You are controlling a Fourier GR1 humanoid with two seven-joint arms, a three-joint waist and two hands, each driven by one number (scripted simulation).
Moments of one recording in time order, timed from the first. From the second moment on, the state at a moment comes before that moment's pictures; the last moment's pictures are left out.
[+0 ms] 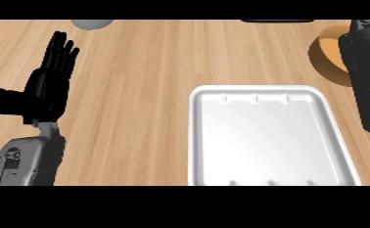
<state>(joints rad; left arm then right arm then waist) -0.28 0.20 0.11 -1.54 0.13 0.10 0.05 -0.96 -0.45 -0.06 -1.08 1.25 -0.11 0.88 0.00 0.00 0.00</state>
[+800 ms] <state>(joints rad) -0.27 0.17 0.10 -1.54 0.11 0.09 0.04 -0.81 -0.66 -0.29 -0.83 1.07 -0.30 0.47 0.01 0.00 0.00</state>
